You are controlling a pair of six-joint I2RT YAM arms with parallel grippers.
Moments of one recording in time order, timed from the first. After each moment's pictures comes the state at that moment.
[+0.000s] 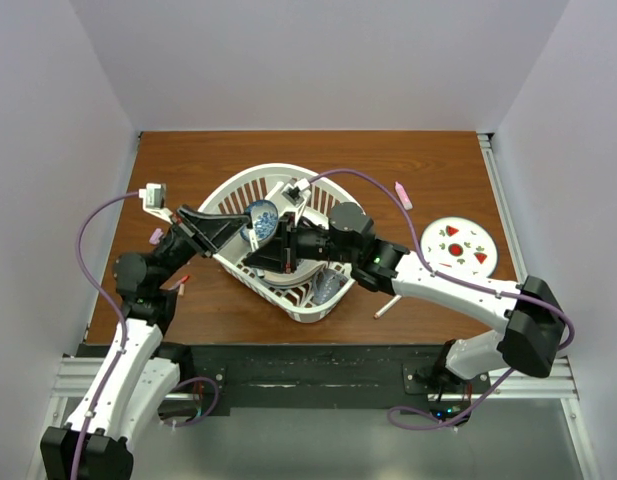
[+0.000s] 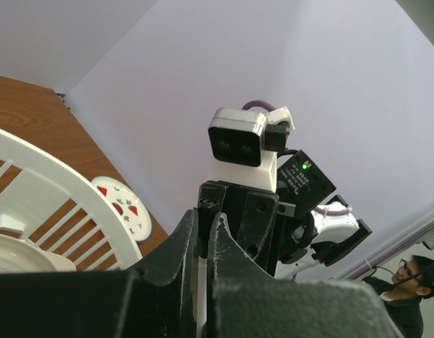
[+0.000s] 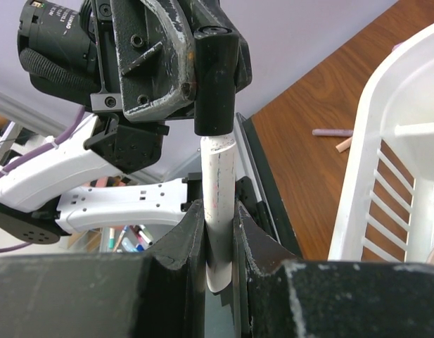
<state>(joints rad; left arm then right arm) -0.14 0.67 0.47 0.68 0.69 -1.27 0.98 1.40 1.06 0.29 -0.42 0.70</state>
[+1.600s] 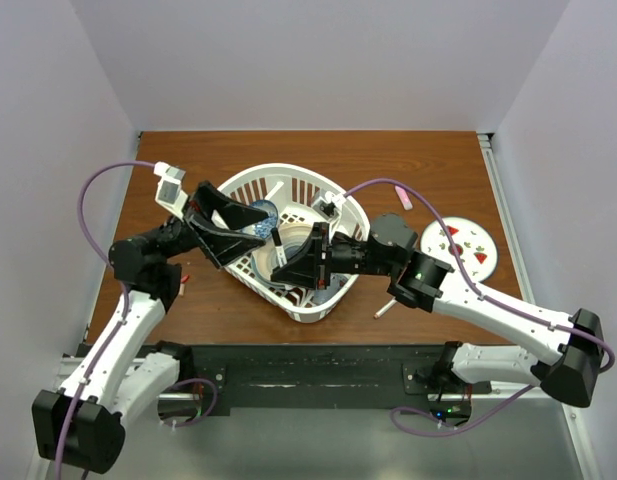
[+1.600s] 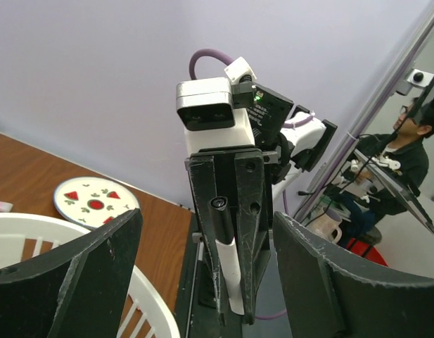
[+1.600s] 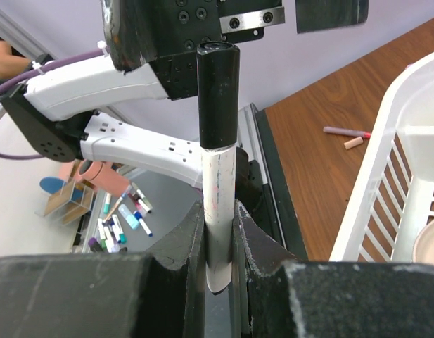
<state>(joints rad) -0.21 0.86 0.64 0.97 1.01 -1.14 0.99 1.14 0.96 0.19 -0.50 0.57</state>
